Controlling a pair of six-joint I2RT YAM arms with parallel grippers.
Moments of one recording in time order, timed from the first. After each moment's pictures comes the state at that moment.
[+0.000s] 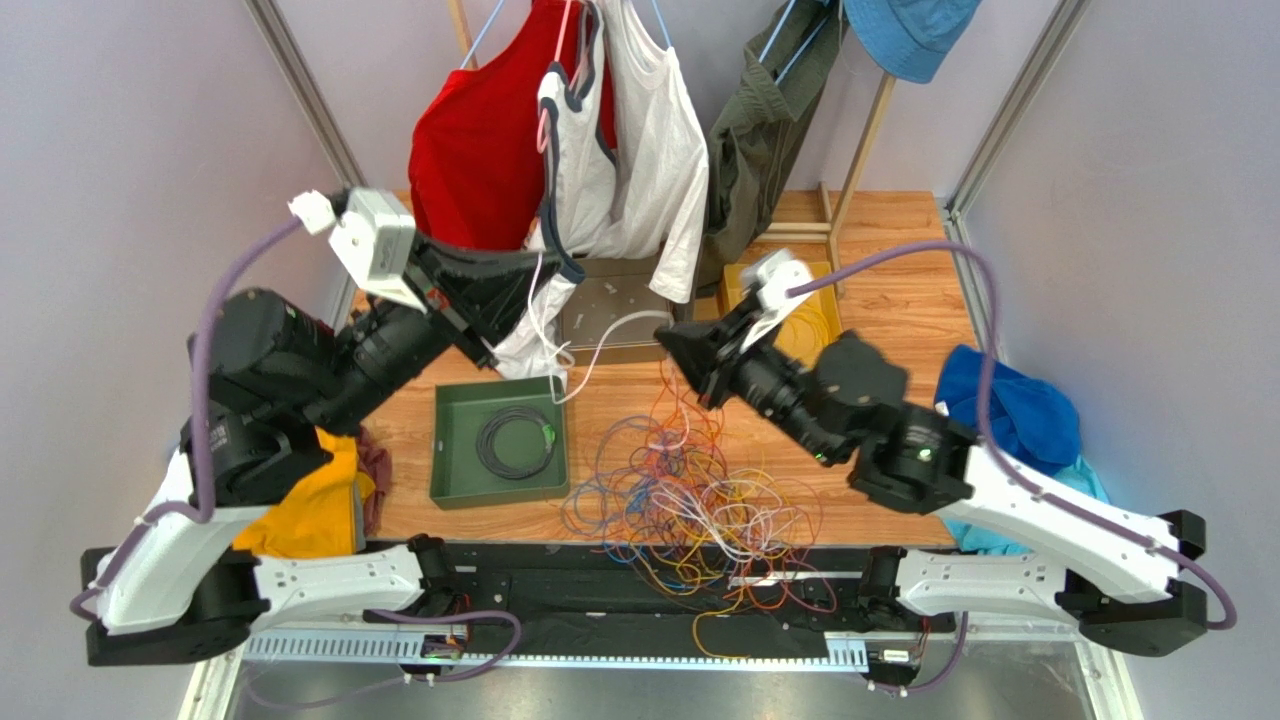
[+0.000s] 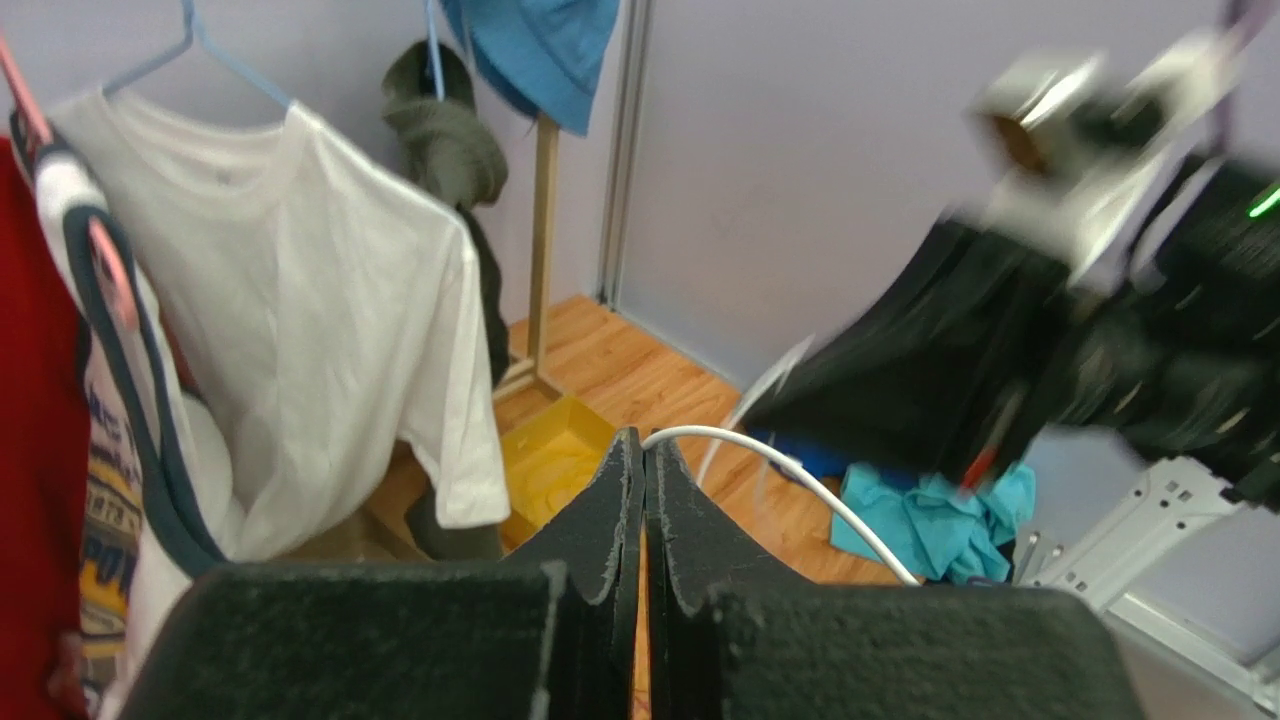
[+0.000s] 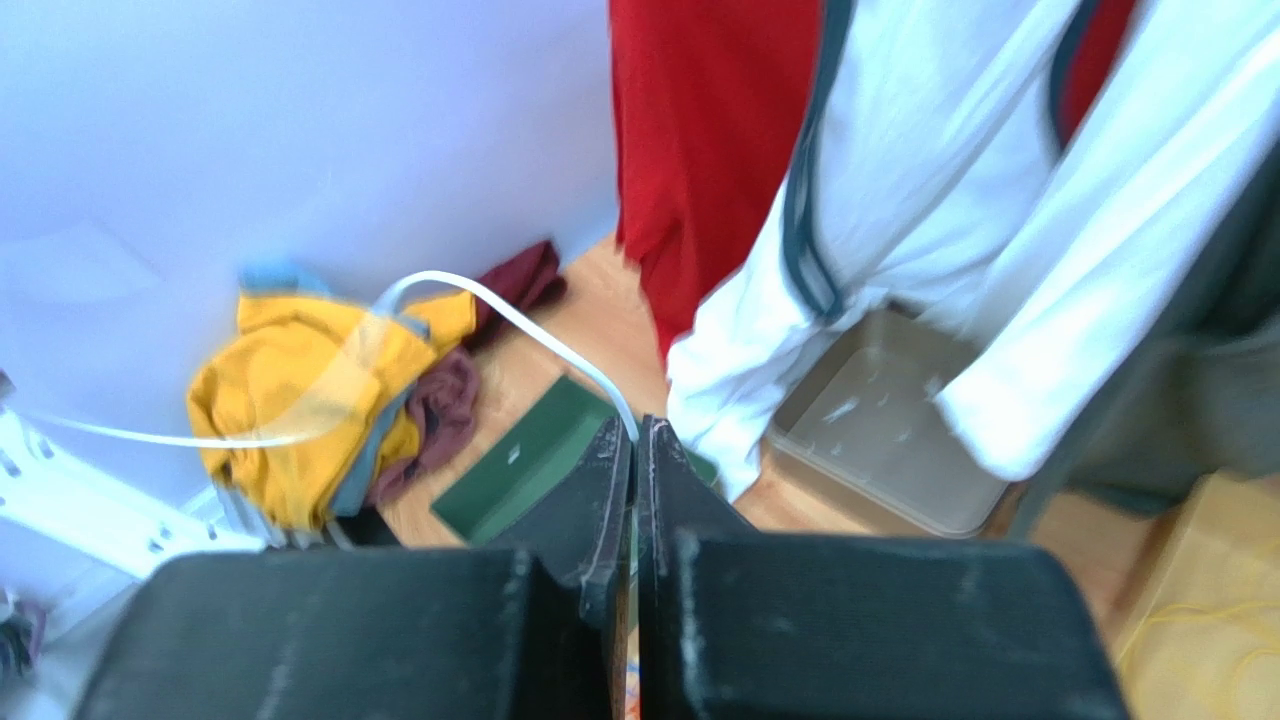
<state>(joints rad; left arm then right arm) -1.08 0.92 1.60 -0.43 -0.20 -0.08 1.19 0.99 1.25 -0.19 0.38 0.19</state>
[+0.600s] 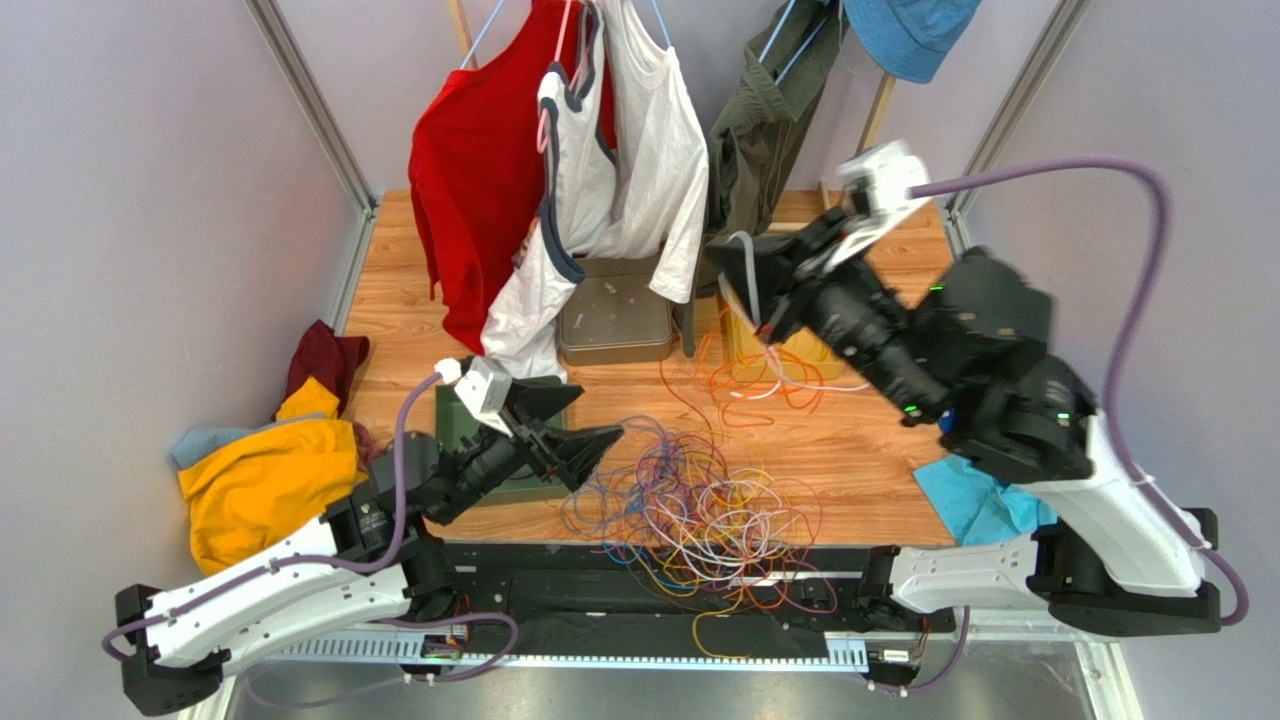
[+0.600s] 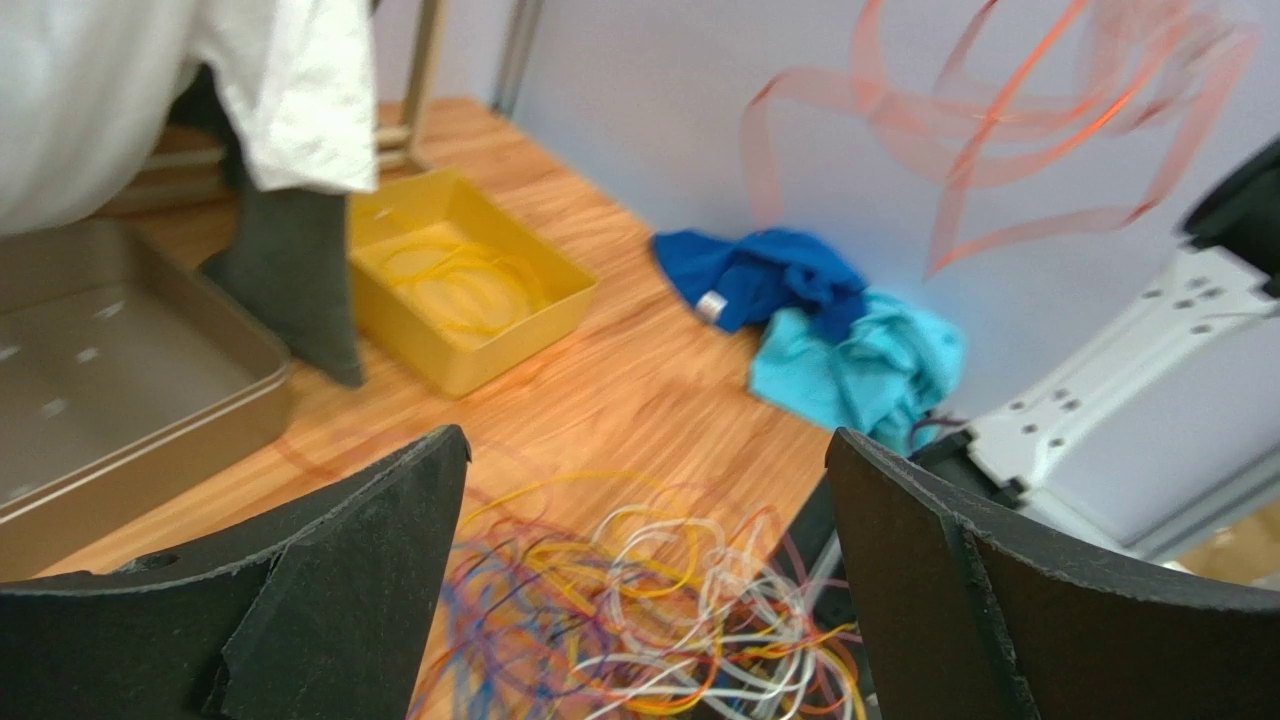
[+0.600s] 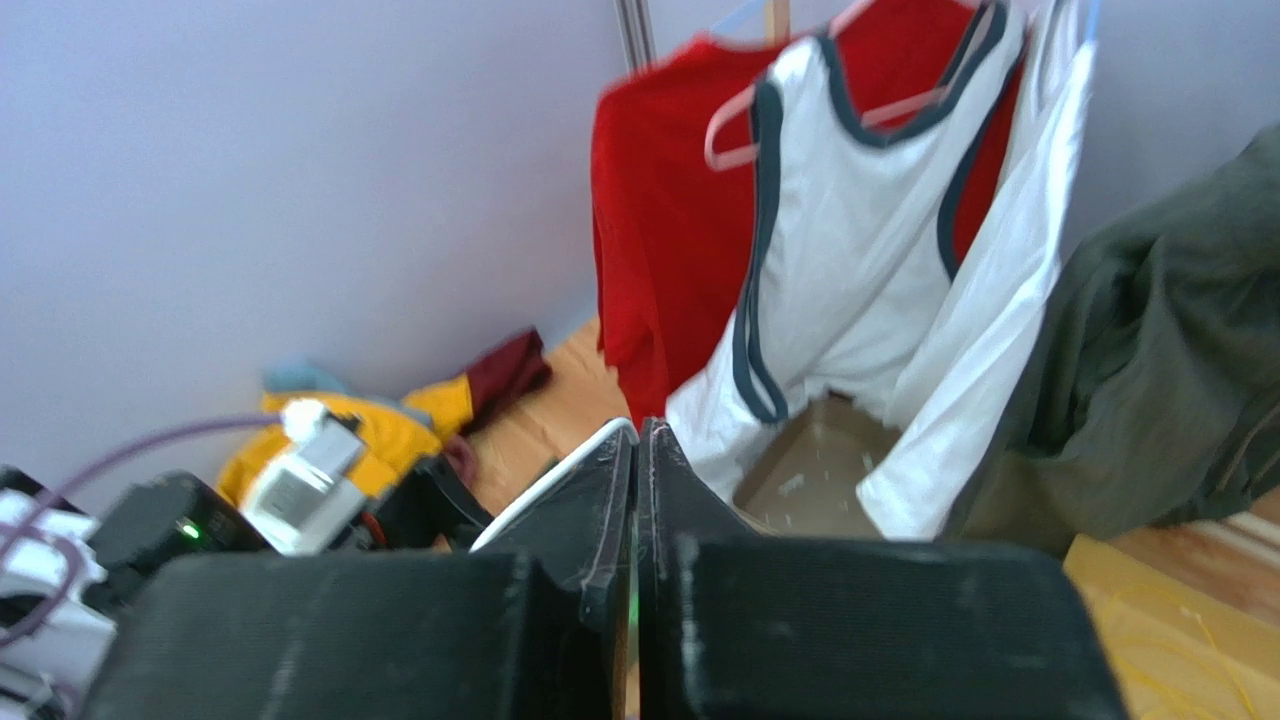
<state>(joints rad) -1.08 0.46 0.51 0.10 -0.18 -0.35 1.19 1.15 1.79 -0.55 0.43 0.15</state>
